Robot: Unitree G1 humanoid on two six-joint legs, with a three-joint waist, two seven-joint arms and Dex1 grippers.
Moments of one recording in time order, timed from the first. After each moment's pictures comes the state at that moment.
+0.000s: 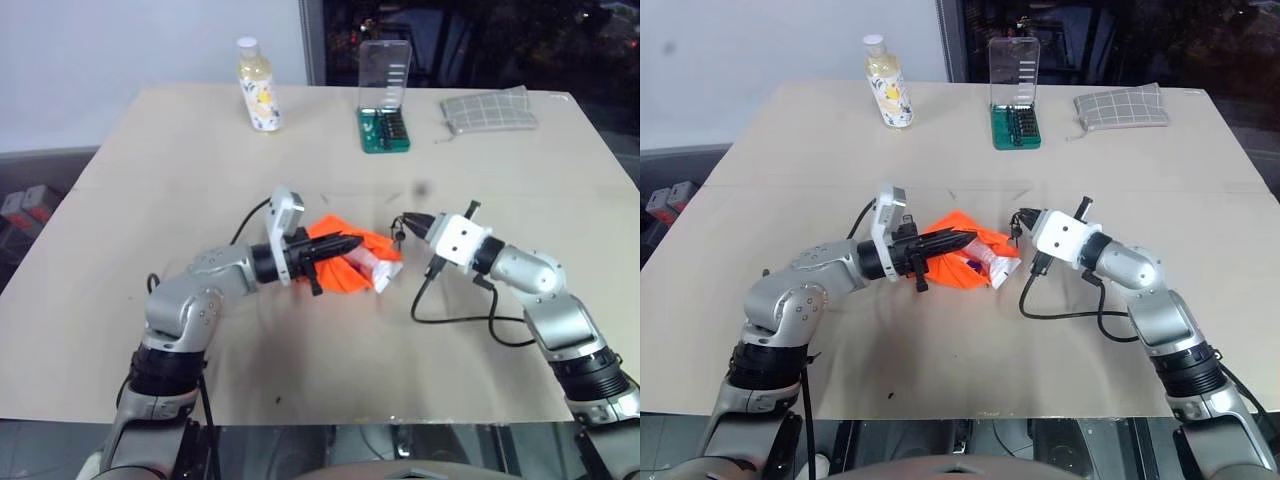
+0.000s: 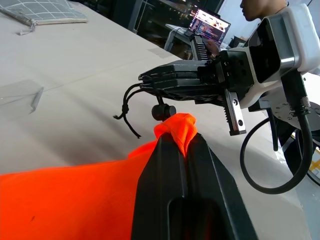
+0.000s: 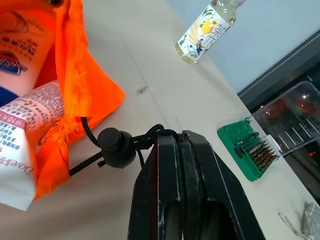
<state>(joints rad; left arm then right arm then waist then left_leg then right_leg) -0.41 0.49 -0.01 -0.23 -0.70 0.74 -0.86 -0.37 -0.53 0.20 -0.15 -0.09 -0.04 0.63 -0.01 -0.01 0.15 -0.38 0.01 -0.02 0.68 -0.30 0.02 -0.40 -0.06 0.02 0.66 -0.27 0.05</state>
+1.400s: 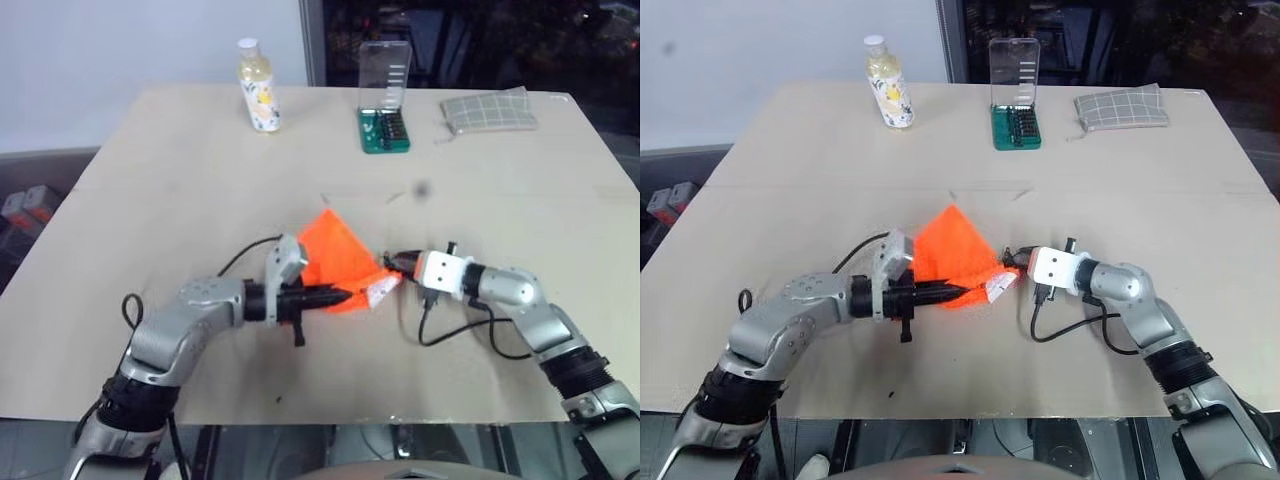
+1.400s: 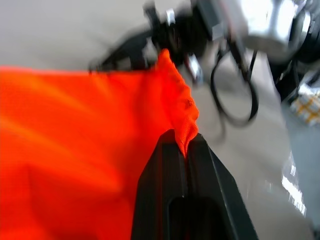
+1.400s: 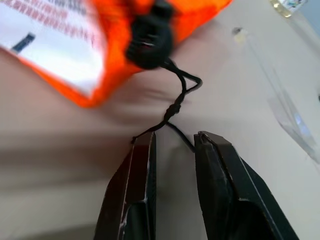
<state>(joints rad) -0.21 0.65 -0.13 -0.31 -0.57 0.66 -0.98 -0.37 -0.55 0.29 0.12 -0.13 -0.18 0.78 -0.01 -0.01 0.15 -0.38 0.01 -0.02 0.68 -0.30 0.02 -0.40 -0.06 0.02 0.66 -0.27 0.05</state>
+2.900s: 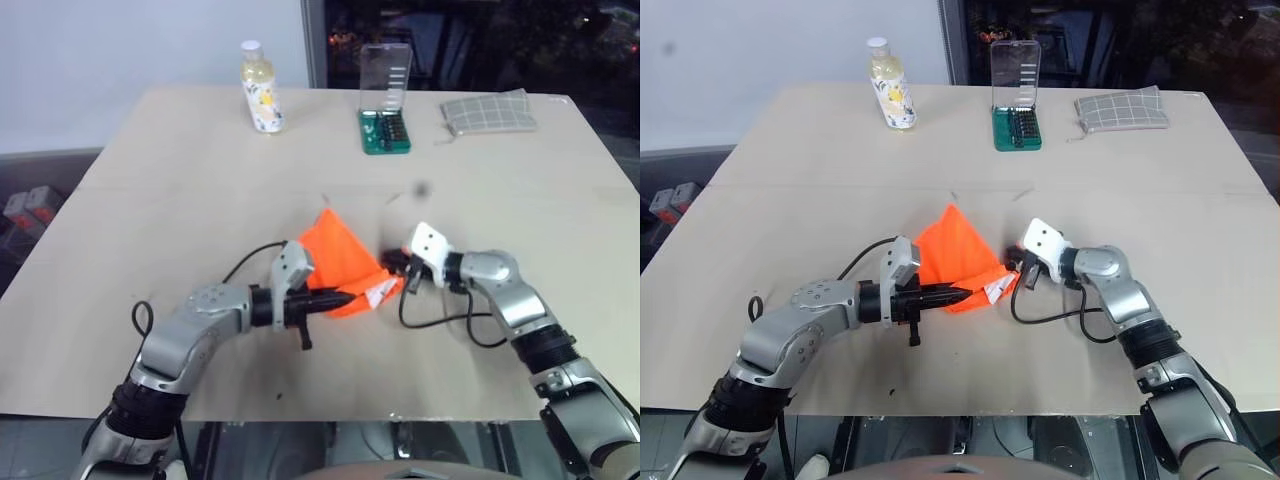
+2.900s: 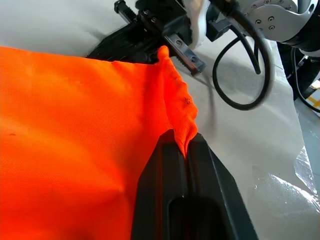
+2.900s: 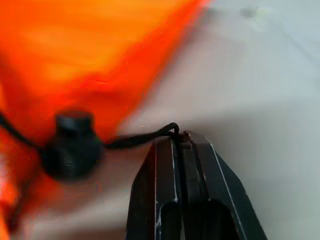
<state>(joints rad) -0.21 0.61 -0.14 -0.31 -0.56 0.64 -0.93 -0.52 -0.40 0.22 0.31 0.01 0.11 0.79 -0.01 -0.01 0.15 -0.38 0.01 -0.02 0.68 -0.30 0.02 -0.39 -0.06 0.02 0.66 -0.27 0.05</state>
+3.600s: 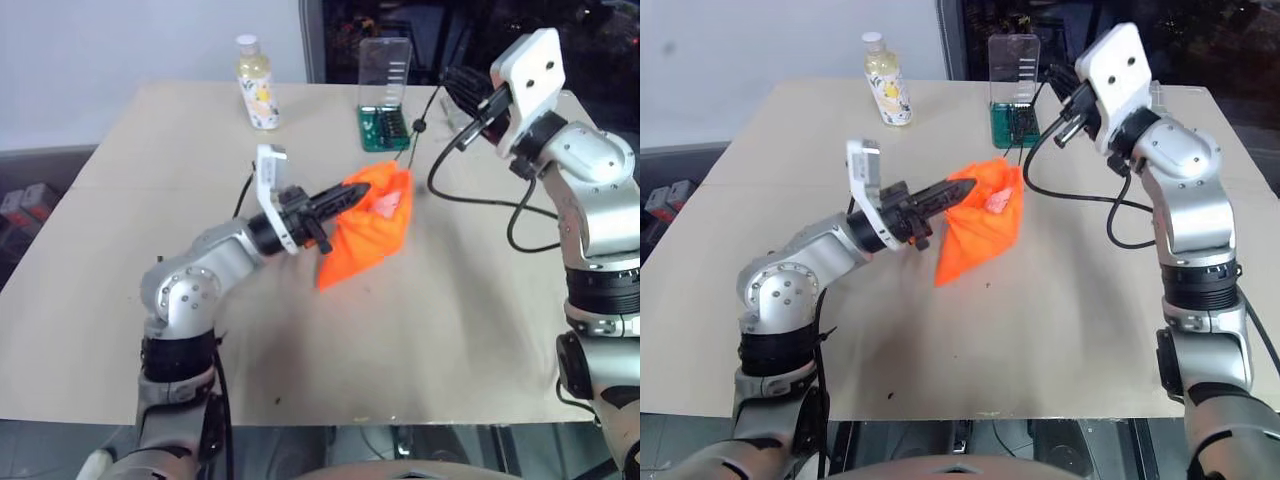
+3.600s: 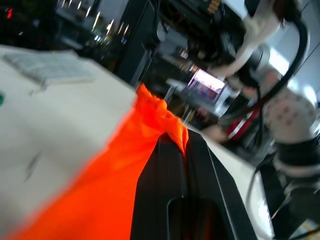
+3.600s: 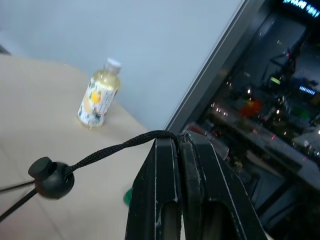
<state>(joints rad) -0.53 0.35 0.16 -0.31 -0.99 0.89 -0.57 -0.84 -0.50 -0.03 -0.12 0.15 0.39 0.59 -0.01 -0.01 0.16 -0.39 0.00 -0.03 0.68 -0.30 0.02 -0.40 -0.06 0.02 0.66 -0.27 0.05</state>
